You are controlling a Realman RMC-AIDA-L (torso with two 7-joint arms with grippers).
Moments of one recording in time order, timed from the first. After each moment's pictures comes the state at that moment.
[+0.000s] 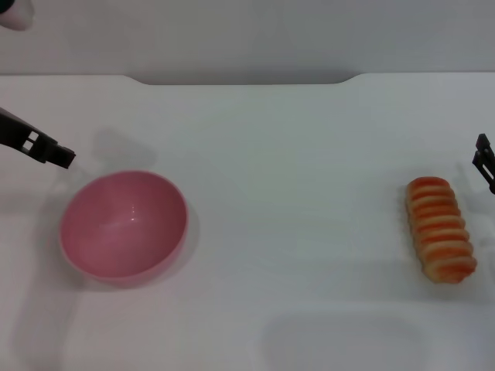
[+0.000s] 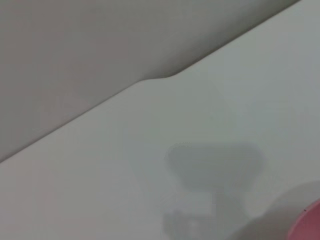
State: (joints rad) left arm -0.46 -2.06 1.36 1.69 -0.22 -1.51 0.42; right arm 0.30 2.09 -1.99 -0.21 0.52 -1.07 0.03
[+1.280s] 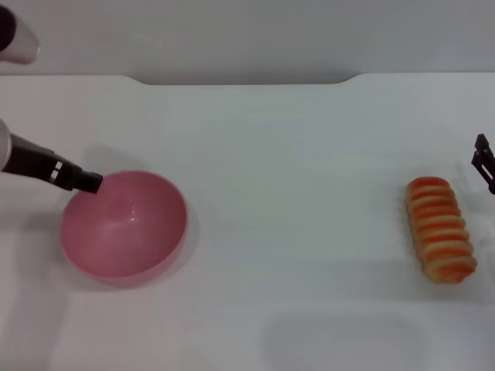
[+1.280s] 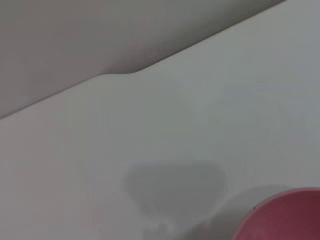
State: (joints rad) left arm -0.35 -2.06 1.40 1.67 -0.37 -1.41 0.40; right arm 0.30 2.09 -1.99 -0.21 0.52 -1.07 0.03
